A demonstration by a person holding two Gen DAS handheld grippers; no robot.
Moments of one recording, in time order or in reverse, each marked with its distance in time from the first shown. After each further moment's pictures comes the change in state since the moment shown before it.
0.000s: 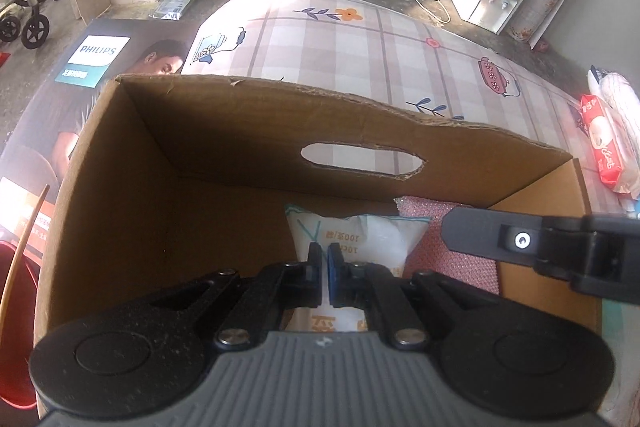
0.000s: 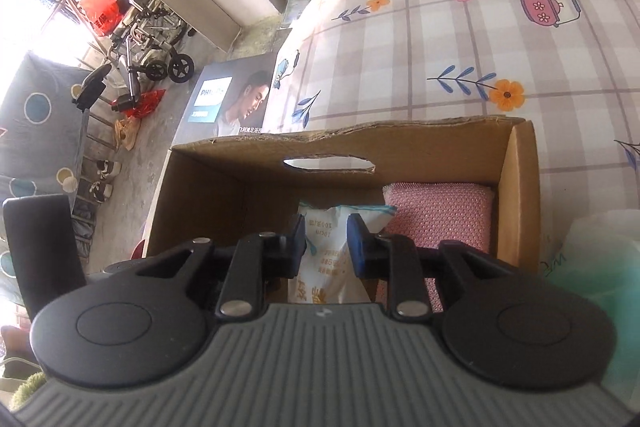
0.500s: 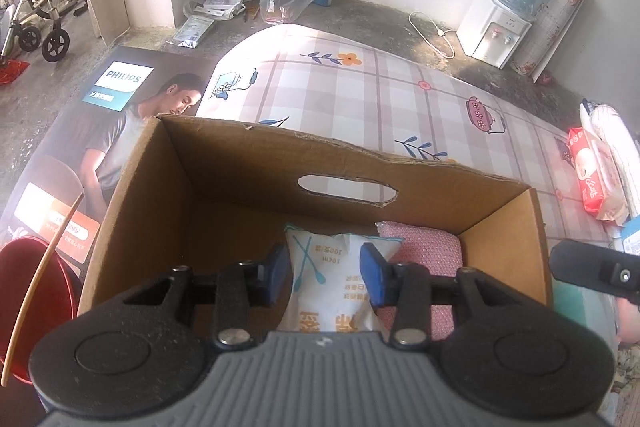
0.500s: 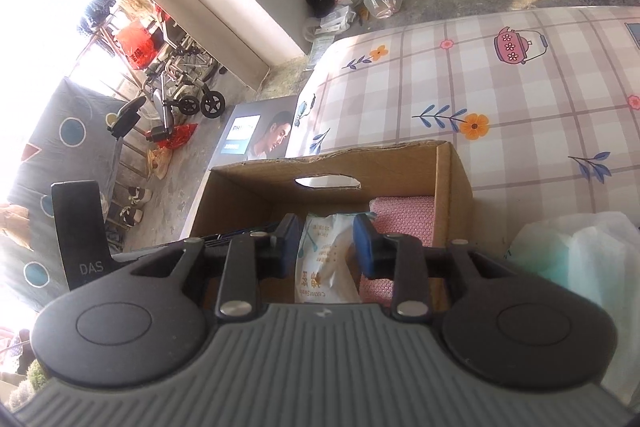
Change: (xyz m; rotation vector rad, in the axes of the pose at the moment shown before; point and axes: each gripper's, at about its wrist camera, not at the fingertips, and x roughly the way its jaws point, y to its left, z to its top) left arm -0.054 -0.010 -0.003 -0.053 -0.100 0.007; right arm -0.095 -0.036 -0.023 -0.019 -0.144 0.090
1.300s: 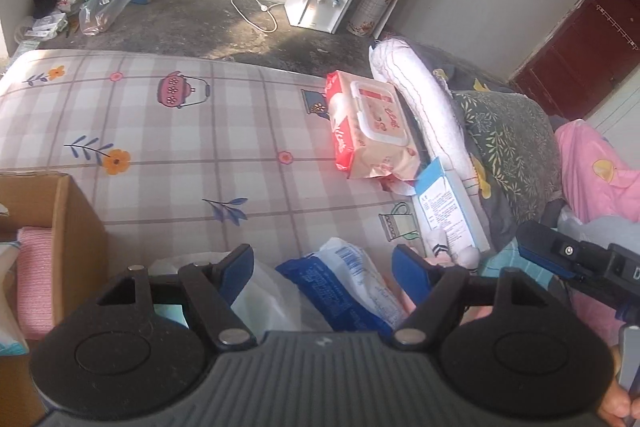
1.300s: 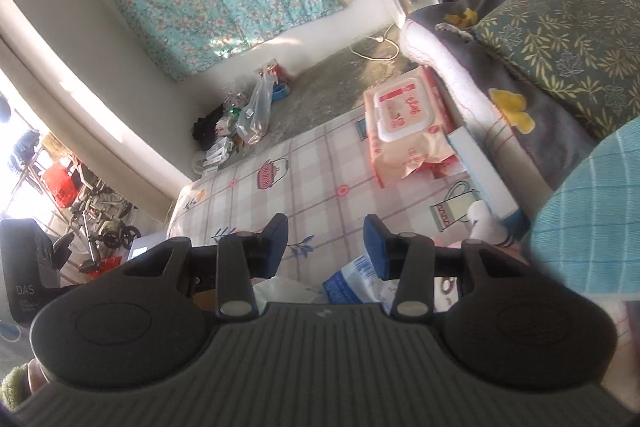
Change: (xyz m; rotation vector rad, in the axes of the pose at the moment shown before) left arm 0.010 -0.287 -0.028 0.191 0.062 -0.385; right arm -0.249 -0.254 -0.037 0.237 -0.363 -0.281
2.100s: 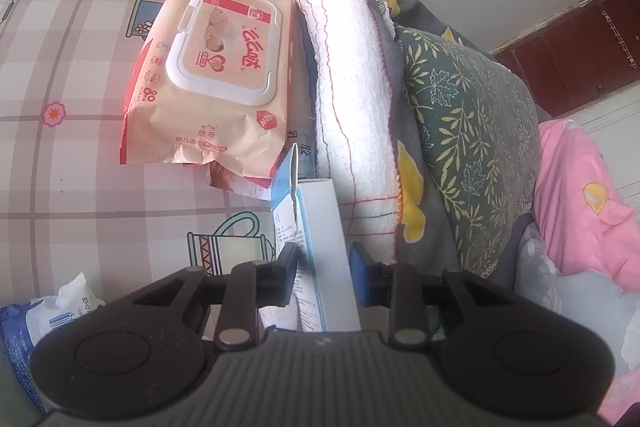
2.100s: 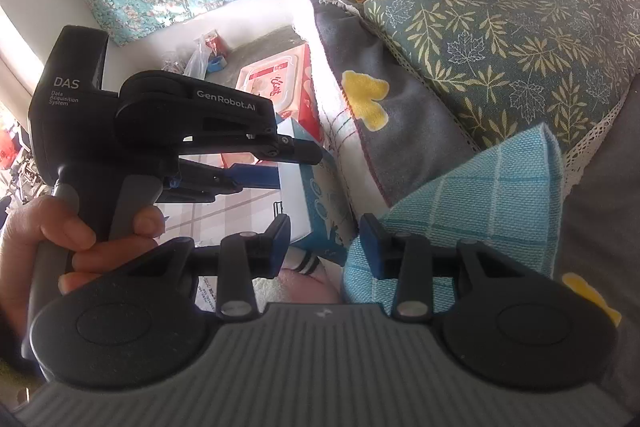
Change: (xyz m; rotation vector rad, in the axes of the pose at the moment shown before) left arm 0.185 -0.112 0.039 -0.143 0.179 -0.139; right arm 0.050 -0.099 0.014 -0.117 0.084 -0.132
